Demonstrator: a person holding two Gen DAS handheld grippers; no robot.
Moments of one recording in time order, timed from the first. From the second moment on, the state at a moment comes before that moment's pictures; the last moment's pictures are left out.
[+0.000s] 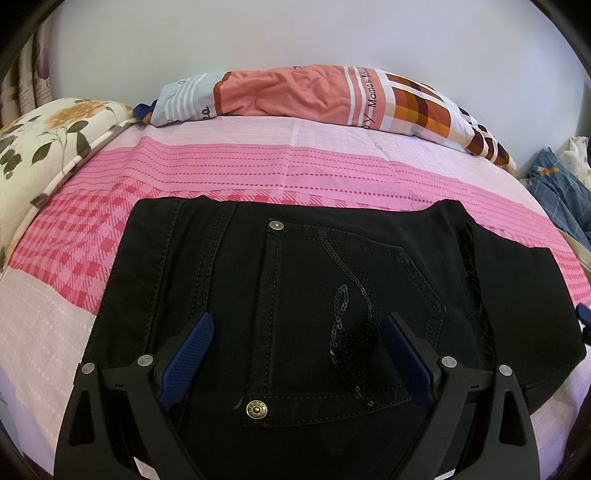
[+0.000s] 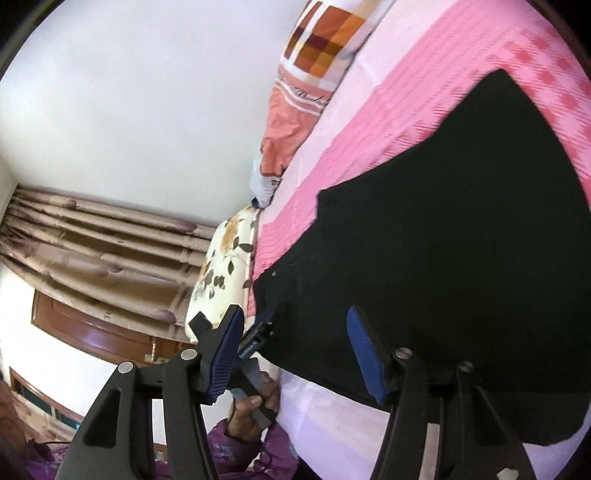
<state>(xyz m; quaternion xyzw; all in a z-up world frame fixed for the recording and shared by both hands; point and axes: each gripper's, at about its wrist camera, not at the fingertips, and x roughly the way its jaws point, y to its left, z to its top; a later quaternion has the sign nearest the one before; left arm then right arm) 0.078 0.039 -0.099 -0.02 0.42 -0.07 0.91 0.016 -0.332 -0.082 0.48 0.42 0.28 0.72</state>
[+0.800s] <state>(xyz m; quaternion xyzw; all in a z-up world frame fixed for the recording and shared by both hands) 0.073 0.083 -0.056 -0.04 0.39 -0.07 0.92 0.017 -0.227 -0.088 0.31 0.47 0.31 0.76</state>
